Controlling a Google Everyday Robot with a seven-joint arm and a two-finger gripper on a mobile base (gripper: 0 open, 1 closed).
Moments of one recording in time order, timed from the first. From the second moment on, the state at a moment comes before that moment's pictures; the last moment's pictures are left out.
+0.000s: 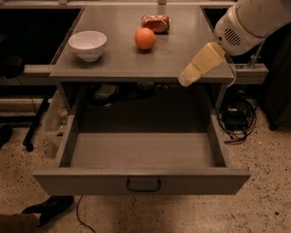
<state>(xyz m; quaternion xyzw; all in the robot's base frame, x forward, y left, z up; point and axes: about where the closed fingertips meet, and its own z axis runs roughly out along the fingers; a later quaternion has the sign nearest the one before) 0.566 -0.151 0.951 -0.40 0.87 0.04 0.29</state>
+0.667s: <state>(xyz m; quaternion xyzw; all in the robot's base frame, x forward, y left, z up) 0.607 -0.131 0.947 -0.40 0.85 0.05 0.33</state>
